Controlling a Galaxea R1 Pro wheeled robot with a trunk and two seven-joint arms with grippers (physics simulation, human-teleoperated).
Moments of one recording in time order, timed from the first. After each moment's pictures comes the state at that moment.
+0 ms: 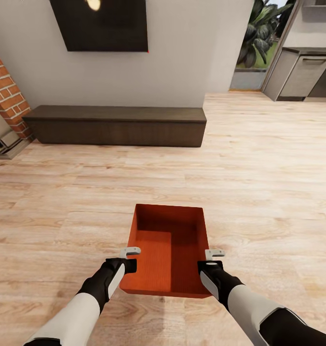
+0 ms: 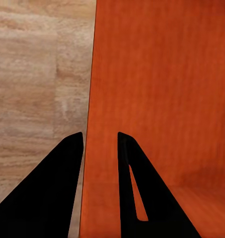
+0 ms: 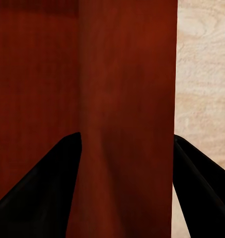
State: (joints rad) left arm -0.70 -0.14 0.01 -0.52 0.05 0.46 0.10; right arm -0.80 0.09 0.46 -0.22 -0.43 0.18 -0.39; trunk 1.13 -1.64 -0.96
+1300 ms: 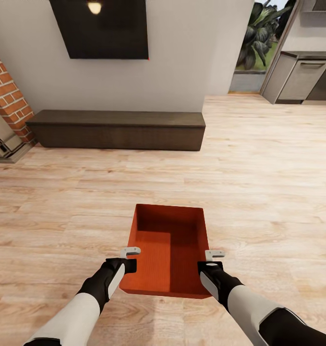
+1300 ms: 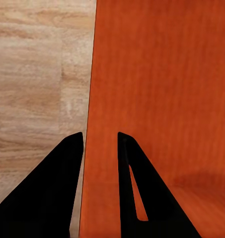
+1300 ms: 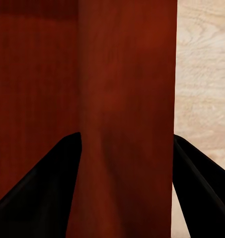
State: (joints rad) left arm -0.70 -0.14 0.01 -0.52 0.04 0.46 0.10; right arm -0.81 0.09 0.47 -0.21 -0.43 0.17 -0.39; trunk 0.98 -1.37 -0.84
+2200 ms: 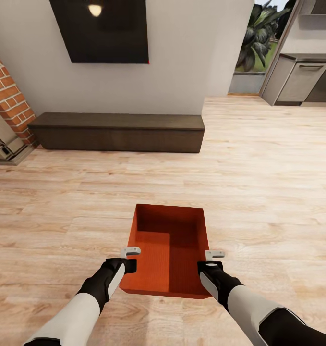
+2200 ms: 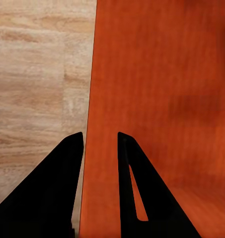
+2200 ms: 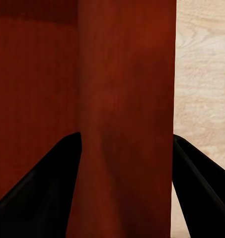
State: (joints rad) left arm -0.70 -0.14 0.01 -0.52 0.04 0.46 0.10; right arm -0.80 0.09 0.48 -0.21 -0.45 0.17 -0.40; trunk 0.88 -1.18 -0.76
